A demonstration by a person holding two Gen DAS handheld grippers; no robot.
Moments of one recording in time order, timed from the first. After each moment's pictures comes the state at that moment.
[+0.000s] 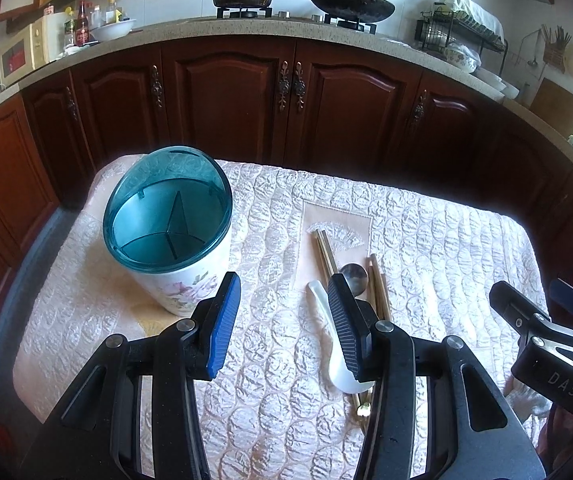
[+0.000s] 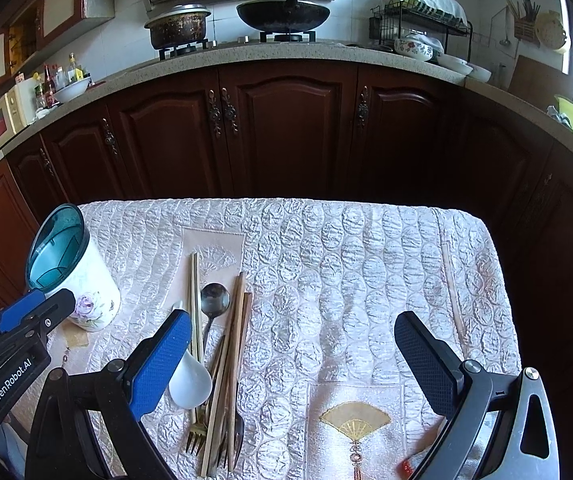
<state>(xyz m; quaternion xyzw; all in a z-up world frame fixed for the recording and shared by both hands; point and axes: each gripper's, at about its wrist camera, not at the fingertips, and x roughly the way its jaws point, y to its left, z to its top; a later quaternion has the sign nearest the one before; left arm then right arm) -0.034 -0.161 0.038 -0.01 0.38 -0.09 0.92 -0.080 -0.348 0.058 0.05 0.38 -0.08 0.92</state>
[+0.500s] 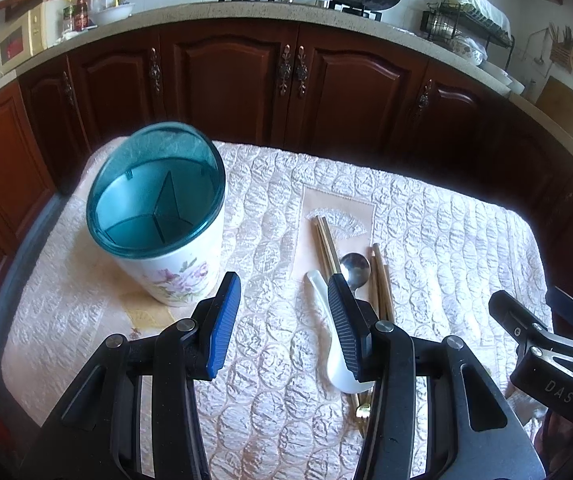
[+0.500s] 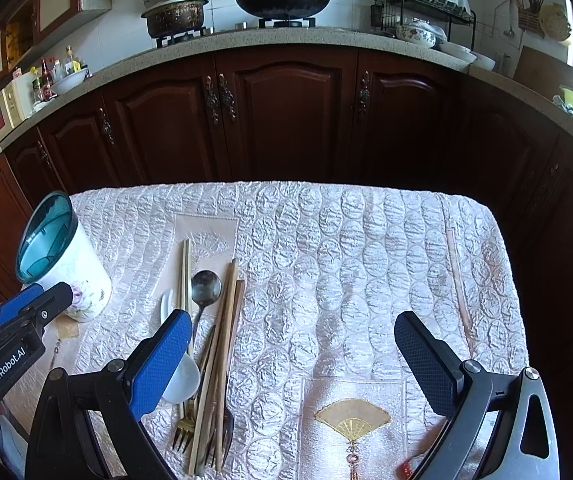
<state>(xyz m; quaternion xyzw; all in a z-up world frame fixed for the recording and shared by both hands) -0.022 -0.163 0.019 -0.03 0.40 -0.08 0.91 -0.071 -0.357 0.035 0.05 0.40 -0.07 0.91</state>
